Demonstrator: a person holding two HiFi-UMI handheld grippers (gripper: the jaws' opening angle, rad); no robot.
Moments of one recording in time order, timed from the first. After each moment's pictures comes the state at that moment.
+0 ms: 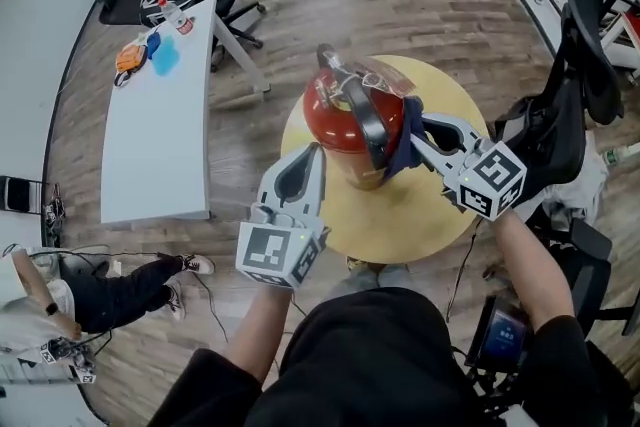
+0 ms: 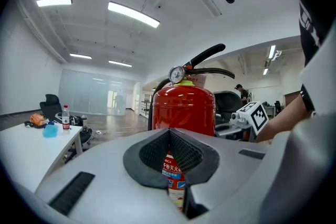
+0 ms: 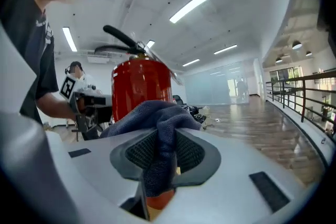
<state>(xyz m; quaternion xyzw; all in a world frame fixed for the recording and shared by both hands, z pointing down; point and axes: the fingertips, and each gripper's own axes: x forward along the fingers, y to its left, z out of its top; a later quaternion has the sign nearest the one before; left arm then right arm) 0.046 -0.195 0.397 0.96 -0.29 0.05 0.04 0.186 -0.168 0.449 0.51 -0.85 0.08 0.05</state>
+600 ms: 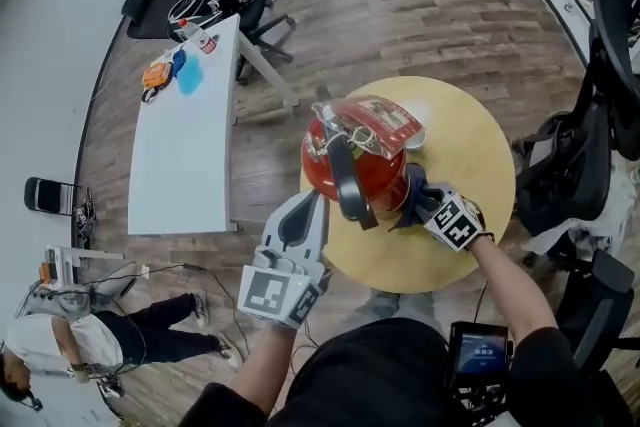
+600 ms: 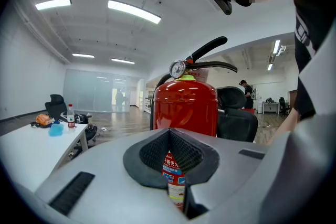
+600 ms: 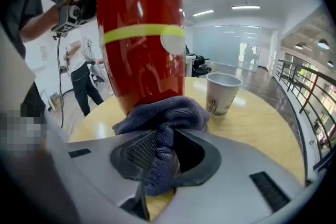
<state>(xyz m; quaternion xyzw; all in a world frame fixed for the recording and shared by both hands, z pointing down) 0.047 -0.192 0.402 0.95 -0.31 0.07 0.05 0.173 -0.155 0.701 0.44 -0.82 0.20 0.29</state>
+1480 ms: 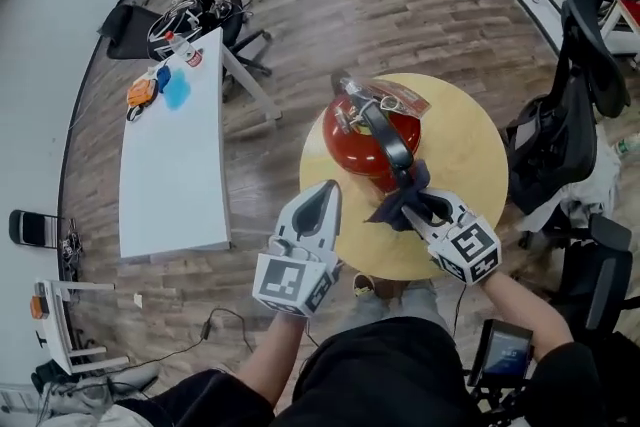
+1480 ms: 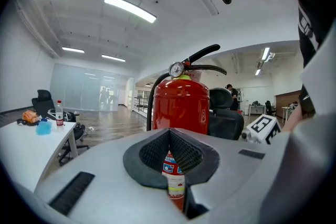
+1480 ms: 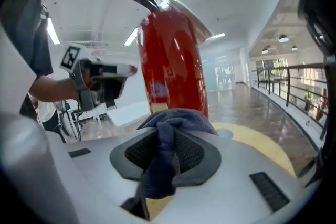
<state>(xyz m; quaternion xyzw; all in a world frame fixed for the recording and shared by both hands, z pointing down) 0.025 -0.187 0.412 0.97 -0.24 0.07 0.05 0.112 -0.121 0.524 0.56 -0.81 0.14 0.10</state>
